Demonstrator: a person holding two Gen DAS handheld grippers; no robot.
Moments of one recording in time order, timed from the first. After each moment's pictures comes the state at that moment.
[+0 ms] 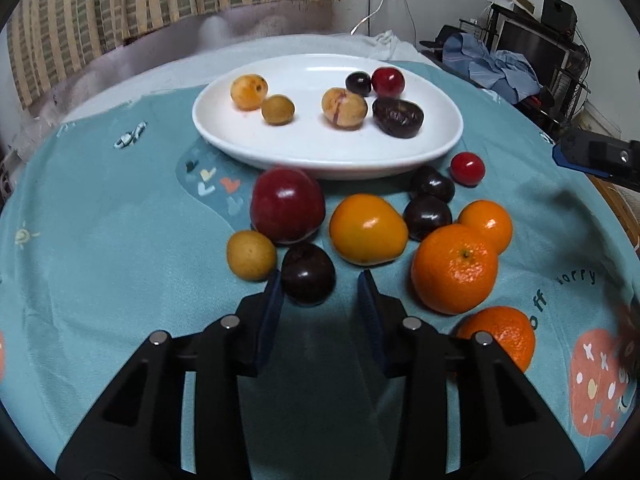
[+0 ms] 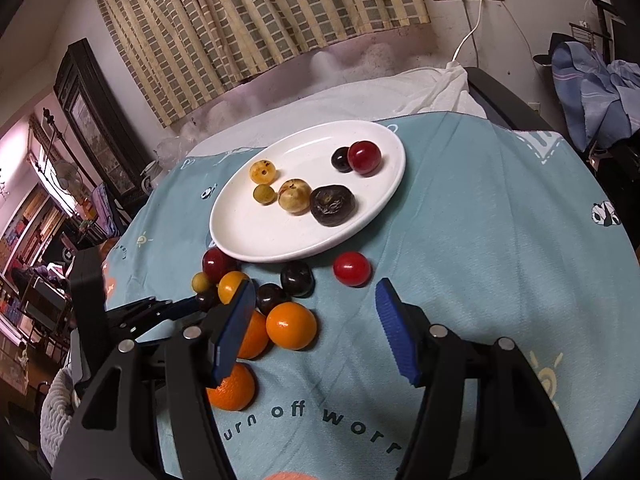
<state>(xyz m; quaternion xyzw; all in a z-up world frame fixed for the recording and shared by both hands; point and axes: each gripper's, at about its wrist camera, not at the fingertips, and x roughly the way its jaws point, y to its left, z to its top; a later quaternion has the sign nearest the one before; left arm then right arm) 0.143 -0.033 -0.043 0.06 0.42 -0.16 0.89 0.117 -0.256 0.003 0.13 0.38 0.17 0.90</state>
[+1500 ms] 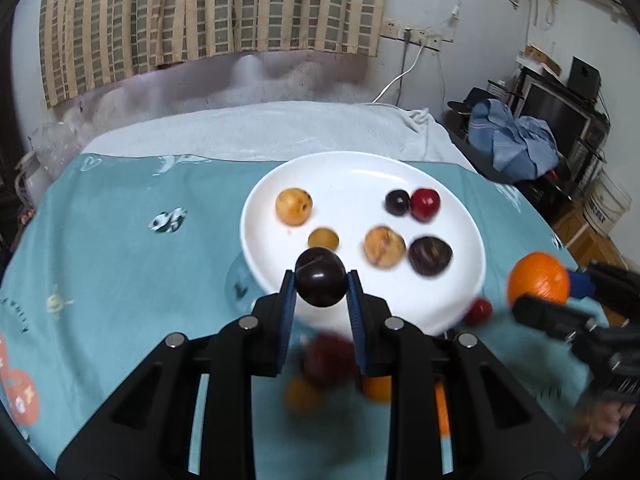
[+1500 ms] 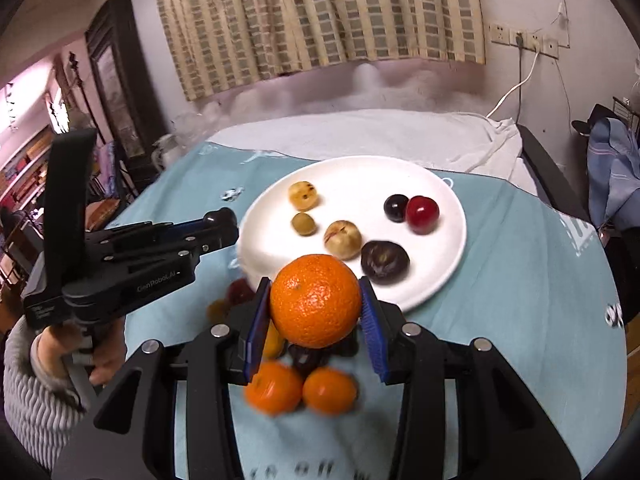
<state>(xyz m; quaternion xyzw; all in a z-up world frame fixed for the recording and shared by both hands) 0.208 -0.020 0.030 0.01 0.37 -0.13 0.92 0.168 -0.193 0.027 0.02 0.36 0.20 0.91</state>
